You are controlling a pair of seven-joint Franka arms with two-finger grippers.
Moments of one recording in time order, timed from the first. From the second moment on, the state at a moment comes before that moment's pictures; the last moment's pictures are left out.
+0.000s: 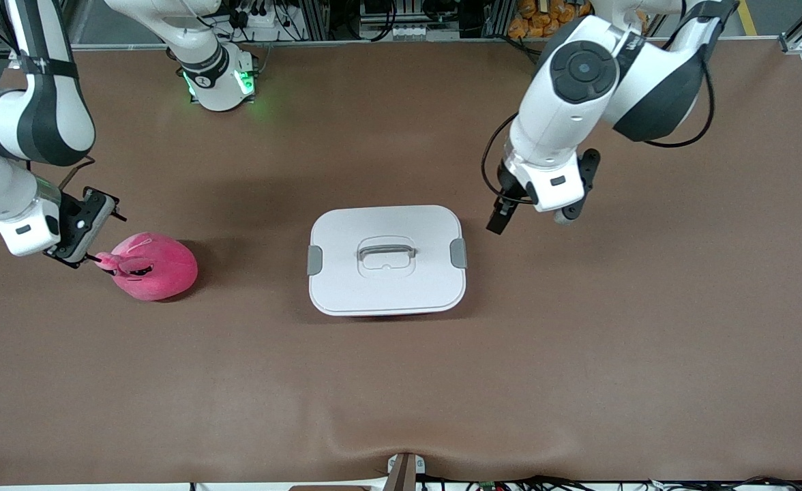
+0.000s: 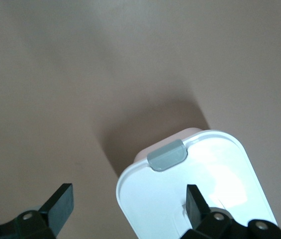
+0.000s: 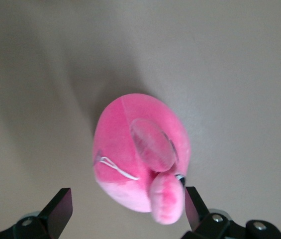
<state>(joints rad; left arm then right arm) -0.26 0.24 -0.38 -1.65 0.04 1.89 -1.78 -0.03 0.10 -0.09 -2.03 0.04 2.10 -1.41</state>
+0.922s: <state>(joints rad) -0.39 0.43 -0.38 -1.52 0.12 2.02 -2.15 -0.01 0.24 -0.09 -1.99 0.04 2.23 -1.88</state>
